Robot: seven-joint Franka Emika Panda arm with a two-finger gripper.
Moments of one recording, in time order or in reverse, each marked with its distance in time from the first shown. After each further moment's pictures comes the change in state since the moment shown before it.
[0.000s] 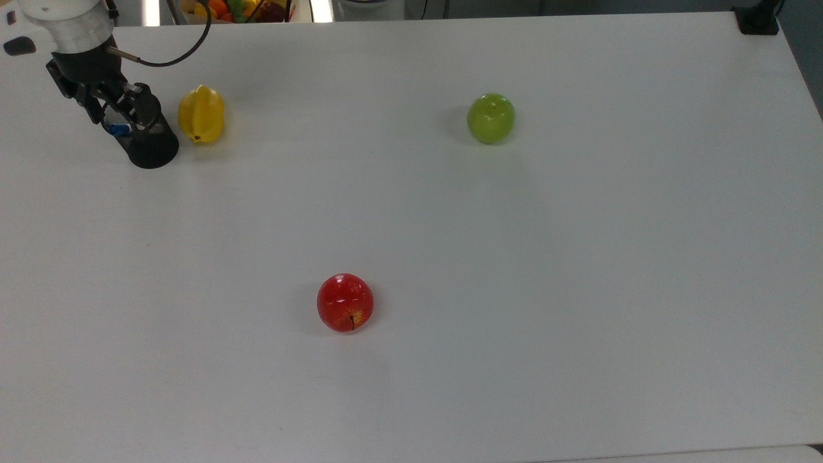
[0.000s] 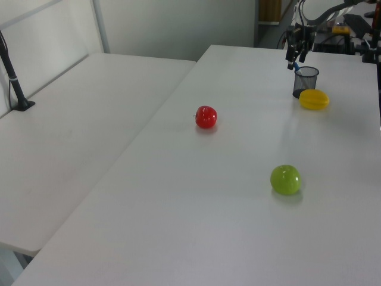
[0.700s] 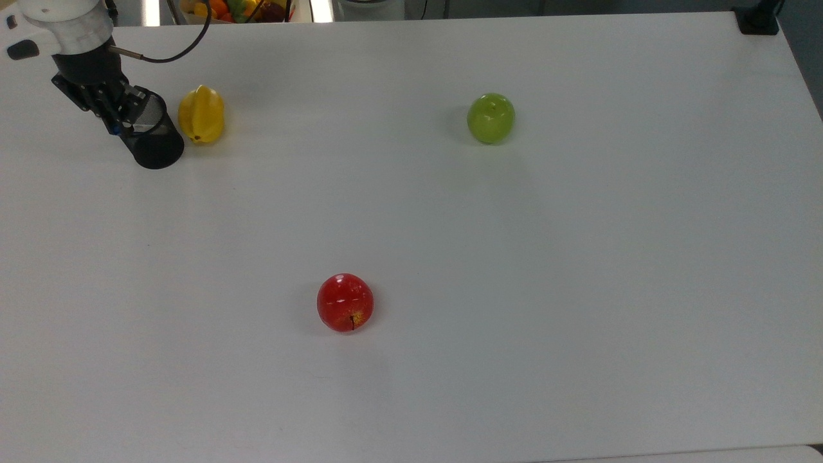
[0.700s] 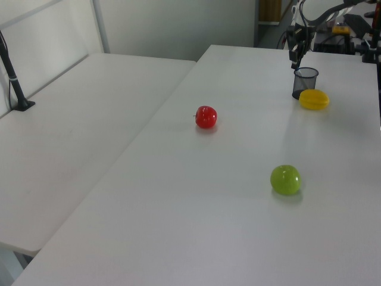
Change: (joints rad) arm -0.001 0.003 0.000 0.002 0.000 0.001 -0.106
